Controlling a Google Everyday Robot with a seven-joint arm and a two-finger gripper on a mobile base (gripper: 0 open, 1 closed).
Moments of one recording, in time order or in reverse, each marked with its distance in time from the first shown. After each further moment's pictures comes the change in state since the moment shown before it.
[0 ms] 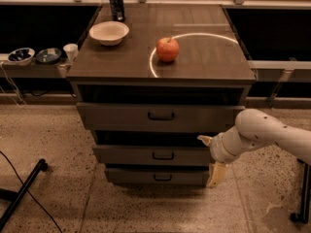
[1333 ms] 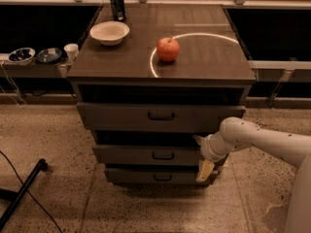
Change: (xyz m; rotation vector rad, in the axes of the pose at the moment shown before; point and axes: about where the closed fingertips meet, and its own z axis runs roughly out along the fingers) arm 0.035 -0.051 0.080 0.071 0.047 0.033
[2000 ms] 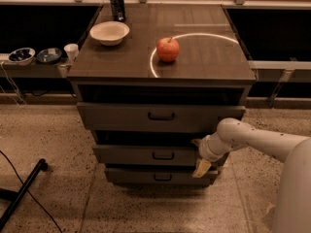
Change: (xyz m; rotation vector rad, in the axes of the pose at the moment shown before) arm 0.010 -0.010 0.024 -0.008 -0.004 0.028
